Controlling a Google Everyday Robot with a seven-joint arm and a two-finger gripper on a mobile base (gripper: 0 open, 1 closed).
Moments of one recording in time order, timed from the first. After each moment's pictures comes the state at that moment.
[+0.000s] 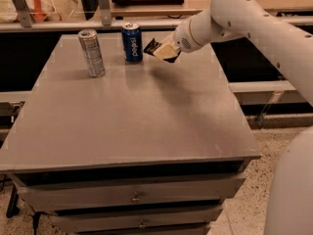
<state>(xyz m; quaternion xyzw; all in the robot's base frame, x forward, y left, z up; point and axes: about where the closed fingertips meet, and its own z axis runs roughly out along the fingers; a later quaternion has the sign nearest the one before) 0.749 -0.051 0.881 -0.48 0.76 0.13 0.43</state>
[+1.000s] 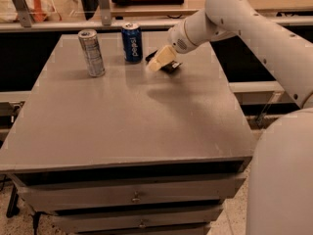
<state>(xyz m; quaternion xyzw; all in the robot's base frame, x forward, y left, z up) 0.753 -0.032 0.867 -0.51 0.74 0.16 0.40</state>
